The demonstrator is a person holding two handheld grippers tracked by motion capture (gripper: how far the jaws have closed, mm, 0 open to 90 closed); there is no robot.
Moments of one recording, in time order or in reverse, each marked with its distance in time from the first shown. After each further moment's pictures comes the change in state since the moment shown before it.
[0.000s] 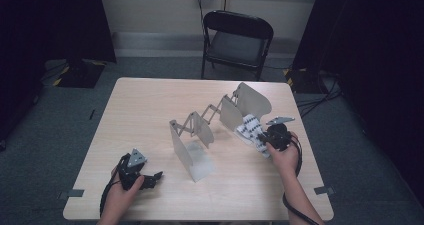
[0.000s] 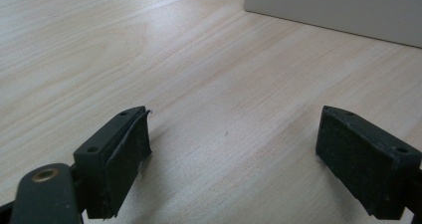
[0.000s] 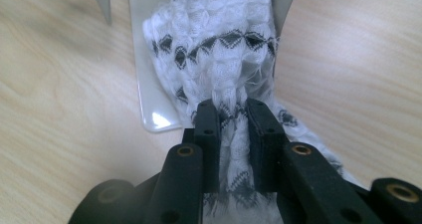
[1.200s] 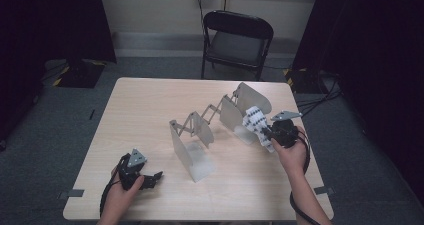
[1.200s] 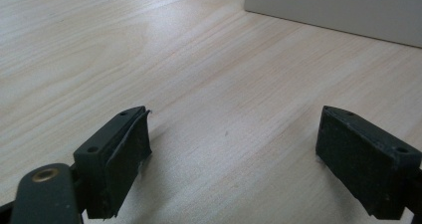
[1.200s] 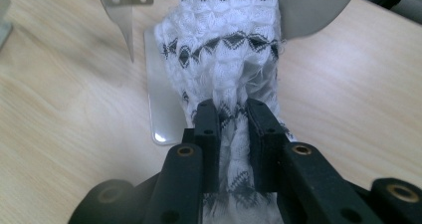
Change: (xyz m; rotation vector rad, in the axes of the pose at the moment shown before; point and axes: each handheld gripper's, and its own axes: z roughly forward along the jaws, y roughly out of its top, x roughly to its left) left arm 0.000 0.000 0.000 0.000 0.000 0.000; right arm 0.003 0.020 -0.040 -0.065 -0.035 -0.083
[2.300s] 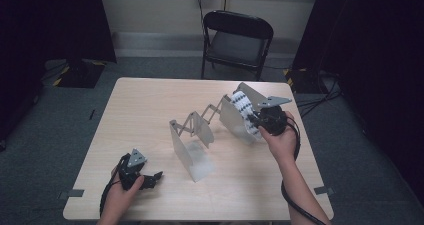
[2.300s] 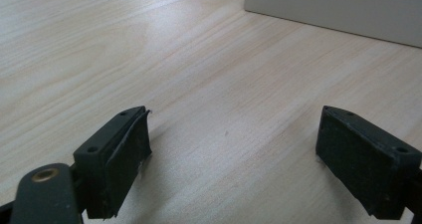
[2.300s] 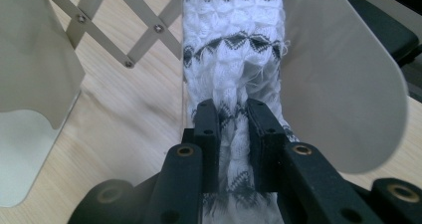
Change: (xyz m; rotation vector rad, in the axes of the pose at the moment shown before) left arm 0.000 0.000 0.000 0.000 0.000 0.000; right arm 0.028 0.063 -0.014 -0.106 0.069 -0.083
